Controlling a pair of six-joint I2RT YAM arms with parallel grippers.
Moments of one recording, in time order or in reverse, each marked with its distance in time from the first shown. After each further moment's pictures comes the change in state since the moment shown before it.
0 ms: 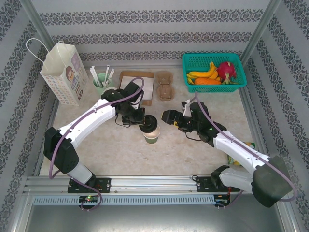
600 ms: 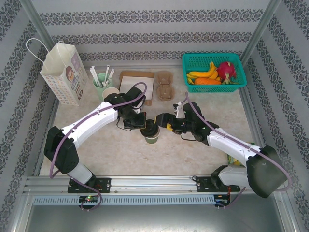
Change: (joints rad) left arm -0.022 0.000 -0.064 0.043 0.011 -0.005; right arm 0.051 0.100 -0.002 0.093 -0.085 -0.001
